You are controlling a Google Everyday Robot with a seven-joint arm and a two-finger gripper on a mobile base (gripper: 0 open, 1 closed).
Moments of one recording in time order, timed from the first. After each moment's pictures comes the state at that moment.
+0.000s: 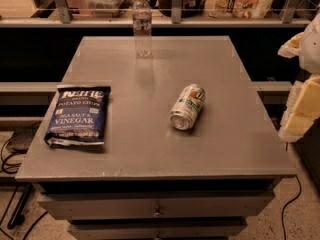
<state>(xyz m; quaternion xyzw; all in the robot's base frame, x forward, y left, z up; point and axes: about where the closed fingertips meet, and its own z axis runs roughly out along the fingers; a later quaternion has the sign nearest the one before) 0.438 -0.217 0.976 -0.60 0.78 -0.03 0.16</state>
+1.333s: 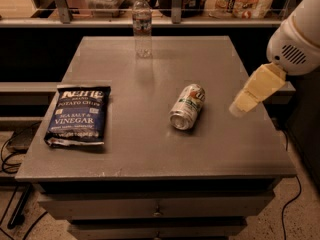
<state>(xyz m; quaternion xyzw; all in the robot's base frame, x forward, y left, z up) 0.486 -0.194 0.960 -0.42 0.89 -0.01 0.20</state>
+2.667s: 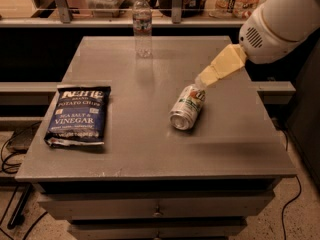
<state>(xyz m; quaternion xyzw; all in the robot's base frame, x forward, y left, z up) 0.525 -0.156 0.961 -0.25 0.94 0.04 0.24</state>
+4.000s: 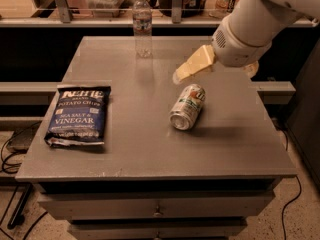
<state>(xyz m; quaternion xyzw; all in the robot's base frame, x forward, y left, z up) 0.547 -0.120 0.931 -0.13 0.97 0.07 0.20</state>
